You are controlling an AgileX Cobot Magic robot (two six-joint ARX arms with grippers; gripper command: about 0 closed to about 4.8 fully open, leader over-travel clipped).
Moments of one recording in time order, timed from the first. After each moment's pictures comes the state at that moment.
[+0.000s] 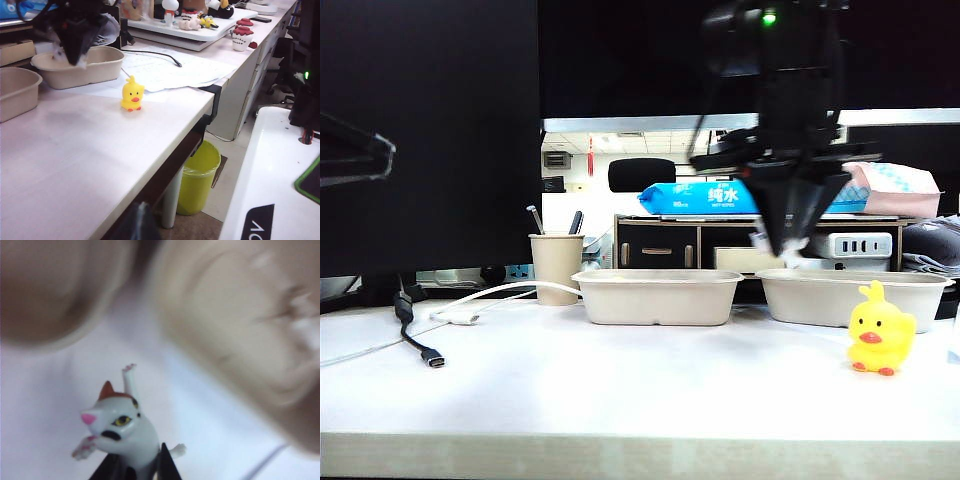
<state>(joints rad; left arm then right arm) -1.09 0.03 0.01 -0.09 0.02 -0.04 0.49 1.81 1.51 -0.96 0.19 0.26</state>
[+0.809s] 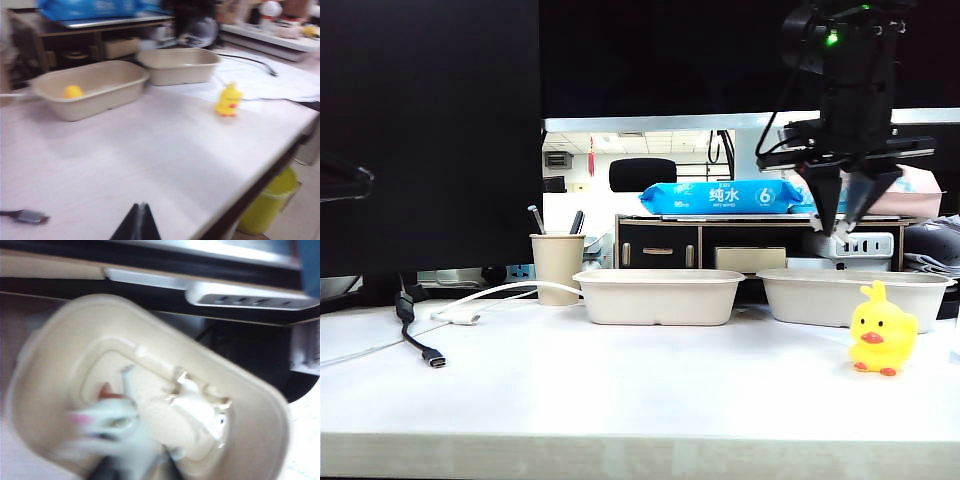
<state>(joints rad) -0.77 0.03 0.01 -0.09 0.02 -0.04 0.29 1.81 1.51 -0.77 0.21 0.19</state>
